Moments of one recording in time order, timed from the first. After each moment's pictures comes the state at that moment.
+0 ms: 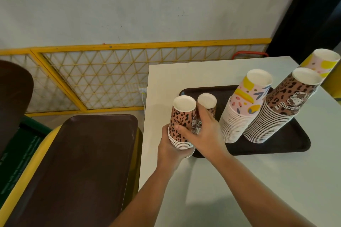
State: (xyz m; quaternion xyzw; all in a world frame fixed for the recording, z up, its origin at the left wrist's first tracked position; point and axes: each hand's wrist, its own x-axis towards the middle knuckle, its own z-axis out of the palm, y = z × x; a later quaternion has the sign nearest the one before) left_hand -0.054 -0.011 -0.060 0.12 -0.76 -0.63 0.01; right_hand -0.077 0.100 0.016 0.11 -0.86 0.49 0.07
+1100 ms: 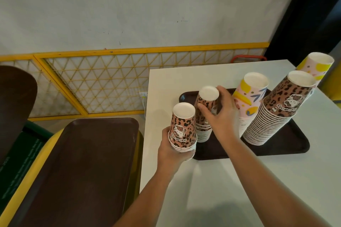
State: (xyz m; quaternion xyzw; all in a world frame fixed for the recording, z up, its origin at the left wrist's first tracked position) left_hand -0.049 -0.009 -0.047 0.12 -0.76 -0.64 0.01; right_hand -0.121 0.132 0.016 0.01 -0.86 0.47 0.22
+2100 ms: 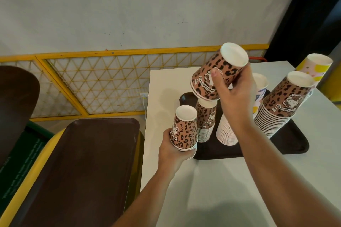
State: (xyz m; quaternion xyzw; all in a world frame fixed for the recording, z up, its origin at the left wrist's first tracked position) left_hand -0.050 -0.008 -0.048 0.15 -0.77 -0.61 0.00; right_hand -0.118 0.128 0.092 0.05 -0.76 0.58 0.31
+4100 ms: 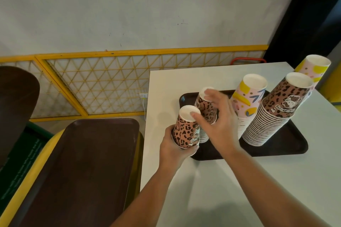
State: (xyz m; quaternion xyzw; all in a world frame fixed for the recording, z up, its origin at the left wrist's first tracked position) left_hand -0.053 -0.005 -0.039 0.13 -0.79 -0.60 0.01; right_hand -0.089 0.123 0.037 0.12 -0.83 0.50 0.24
